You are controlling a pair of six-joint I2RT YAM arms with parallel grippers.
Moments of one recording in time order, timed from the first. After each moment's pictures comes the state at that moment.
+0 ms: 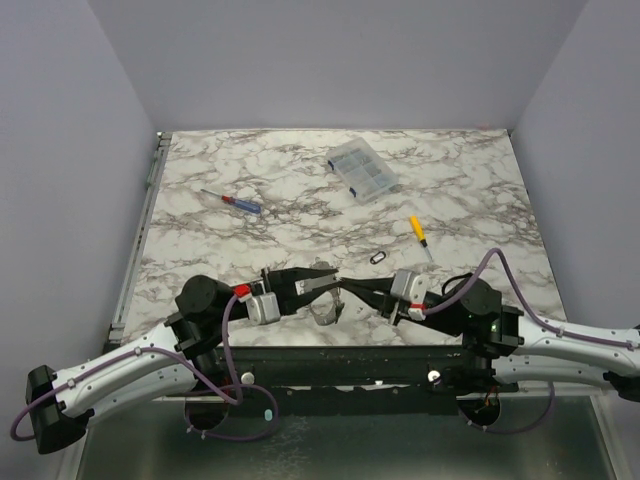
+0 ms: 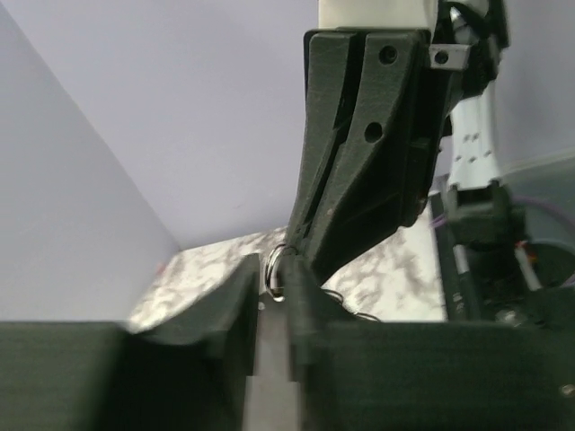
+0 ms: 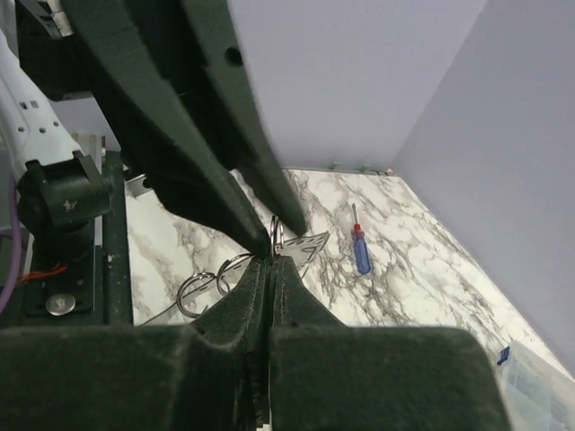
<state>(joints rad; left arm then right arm) -1.02 0.64 0.49 0.52 0.45 0.29 1.32 0.74 0.63 0.30 0.05 -0.37</state>
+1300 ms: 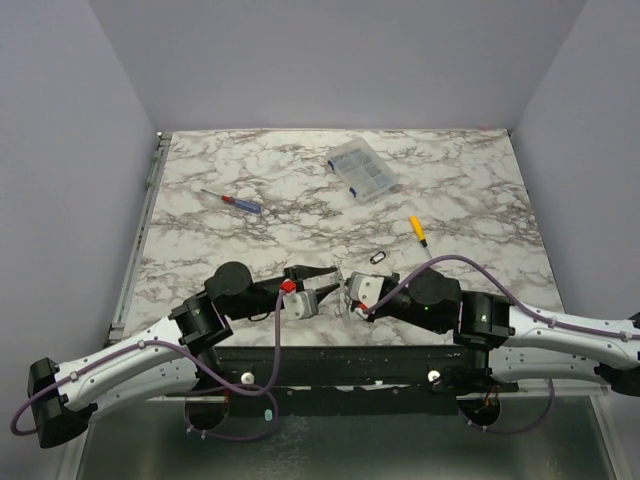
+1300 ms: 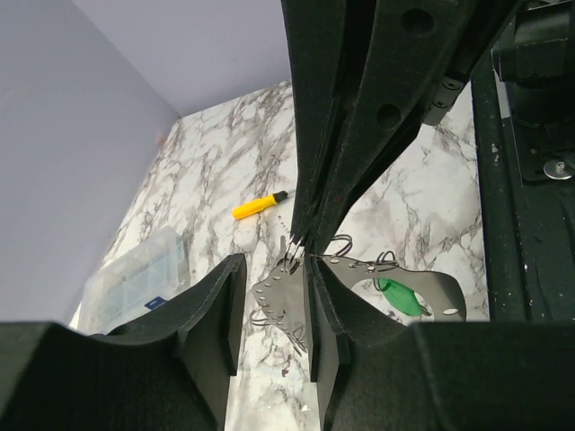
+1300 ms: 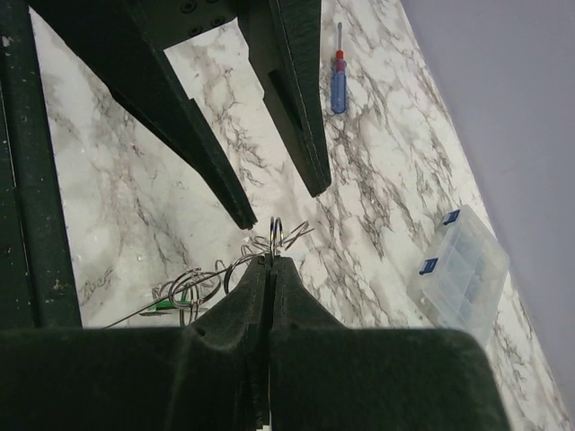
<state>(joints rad) -1.03 0.70 0.56 0.12 0.31 0.51 1.32 0.87 0.78 -0.18 0.26 -0.52</state>
